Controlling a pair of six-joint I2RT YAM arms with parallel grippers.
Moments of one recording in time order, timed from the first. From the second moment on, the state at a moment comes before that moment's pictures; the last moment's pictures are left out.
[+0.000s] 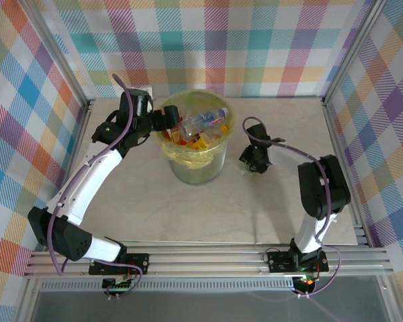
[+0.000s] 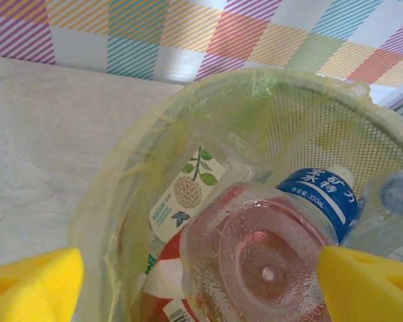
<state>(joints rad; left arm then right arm) -0.41 1.42 1.51 -0.66 -0.07 -0.42 0.36 1.76 1.11 -0.50 0.04 0.87</state>
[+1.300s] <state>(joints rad) -0.51 1.27 1.55 -0.61 0.35 -0.45 0.56 0.98 0.94 -0.19 -0.43 0.37</state>
